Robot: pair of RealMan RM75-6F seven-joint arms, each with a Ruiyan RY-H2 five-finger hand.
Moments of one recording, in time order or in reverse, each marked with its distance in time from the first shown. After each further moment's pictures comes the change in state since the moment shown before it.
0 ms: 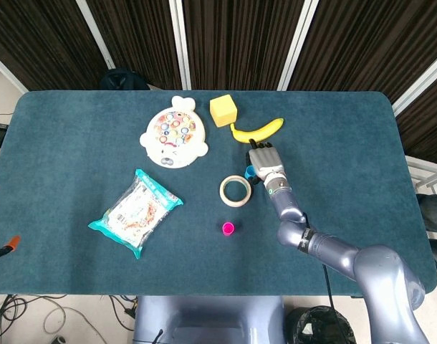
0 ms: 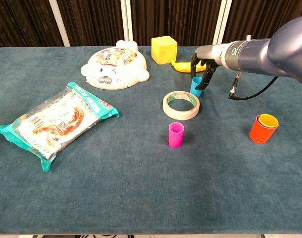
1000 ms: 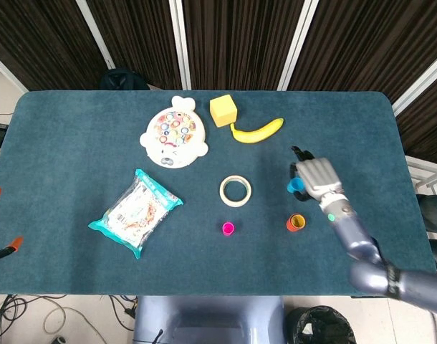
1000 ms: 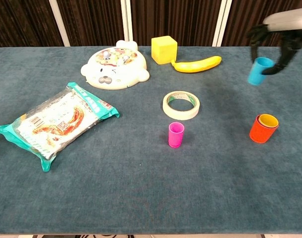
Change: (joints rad) left arm -0.001 -0.001 0.007 -0.007 0.015 0.001 -0.004; right arm -0.284 0.598 -0.097 -0.791 -0.285 0.280 0.069
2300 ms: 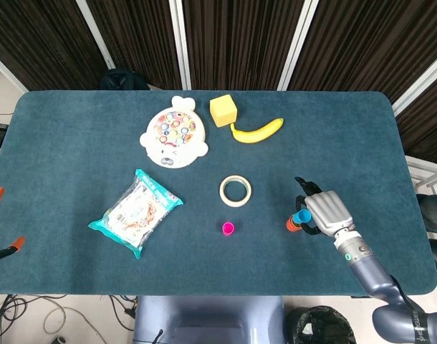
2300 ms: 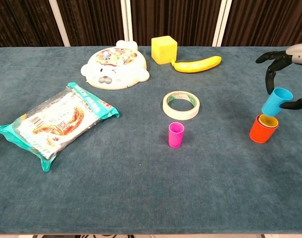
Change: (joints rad) left arm -0.006 -0.005 0.000 0.007 -0.006 -0.011 0.000; right arm -0.211 -0.009 -0.057 -0.077 -0.329 0.079 0.100
